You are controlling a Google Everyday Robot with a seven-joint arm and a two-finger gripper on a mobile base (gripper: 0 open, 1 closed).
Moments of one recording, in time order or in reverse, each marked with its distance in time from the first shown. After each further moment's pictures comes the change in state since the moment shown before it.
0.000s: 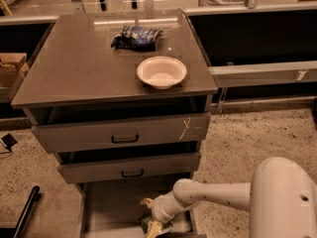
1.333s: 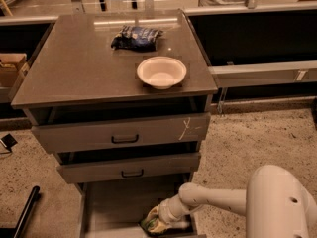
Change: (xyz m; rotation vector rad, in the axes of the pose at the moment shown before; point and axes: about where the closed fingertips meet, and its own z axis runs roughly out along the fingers) arm 0.066 -0.011 0.013 0.007 0.042 -0.069
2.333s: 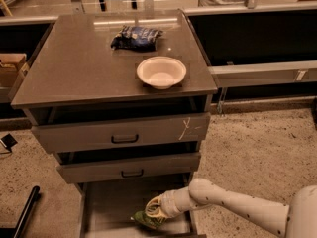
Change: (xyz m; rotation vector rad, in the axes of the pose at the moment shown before) arm -0.069 -0.017 -0.067 0.161 -0.146 -0.136
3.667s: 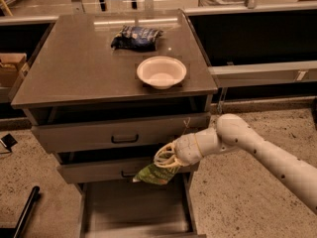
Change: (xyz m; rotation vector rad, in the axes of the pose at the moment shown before) arm -0.193 -0.102 -0.201 -0.005 -0.142 -0.236
